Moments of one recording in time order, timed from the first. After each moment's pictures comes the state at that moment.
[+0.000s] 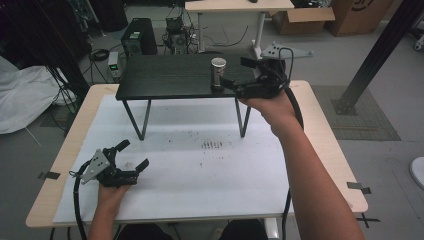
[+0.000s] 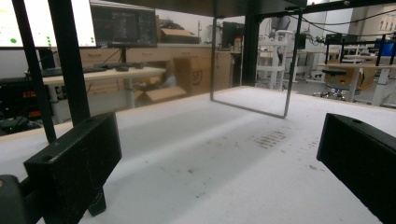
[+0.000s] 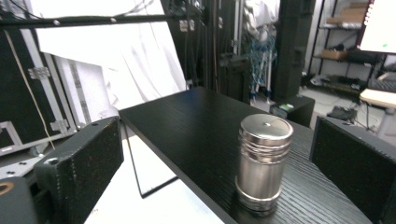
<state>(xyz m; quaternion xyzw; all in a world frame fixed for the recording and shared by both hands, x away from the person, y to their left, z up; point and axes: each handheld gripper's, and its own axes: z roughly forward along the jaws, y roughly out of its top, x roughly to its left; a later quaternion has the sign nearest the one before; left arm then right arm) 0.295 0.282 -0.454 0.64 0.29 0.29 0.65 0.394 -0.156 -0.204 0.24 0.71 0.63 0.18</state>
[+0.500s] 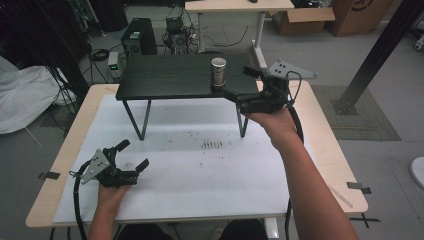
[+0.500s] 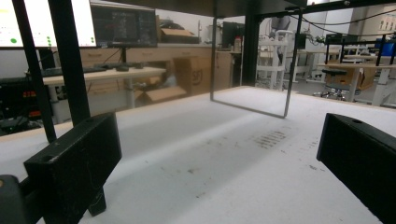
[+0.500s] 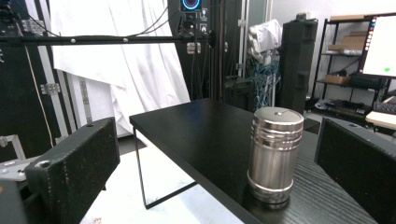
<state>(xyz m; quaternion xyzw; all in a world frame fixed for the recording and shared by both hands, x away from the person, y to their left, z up) 0.295 0.282 -0.454 0.64 0.29 0.29 0.65 0.378 -0.165 -0.232 0.22 0.68 0.67 0.20</state>
